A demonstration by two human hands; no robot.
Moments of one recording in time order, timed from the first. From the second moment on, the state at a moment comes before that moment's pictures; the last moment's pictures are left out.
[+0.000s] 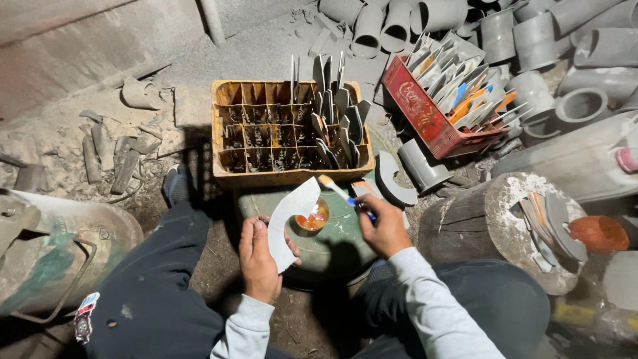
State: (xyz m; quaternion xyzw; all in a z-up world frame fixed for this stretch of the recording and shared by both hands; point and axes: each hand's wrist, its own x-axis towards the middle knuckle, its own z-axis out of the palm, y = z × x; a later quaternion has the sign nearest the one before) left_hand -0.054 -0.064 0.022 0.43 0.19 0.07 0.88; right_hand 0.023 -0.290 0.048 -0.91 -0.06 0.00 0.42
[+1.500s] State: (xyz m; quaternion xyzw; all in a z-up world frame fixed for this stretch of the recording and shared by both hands) left_hand -0.047 -0.028 0.027 0.38 0.17 0.04 0.91; right_hand 0.042 -0.299 0.011 -0.92 -0.13 0.06 0.36
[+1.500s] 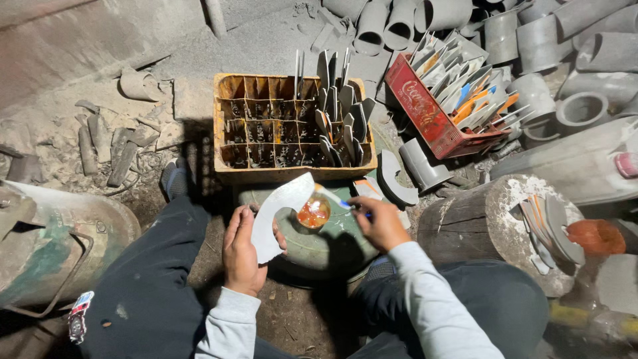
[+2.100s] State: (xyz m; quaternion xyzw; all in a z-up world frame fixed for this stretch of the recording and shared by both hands) left_hand -0.039 -0.022 0.012 0.41 0.19 0.09 0.89; right_hand 0.040 -0.273 -0.001 -0.98 -0.07 0.15 0.15
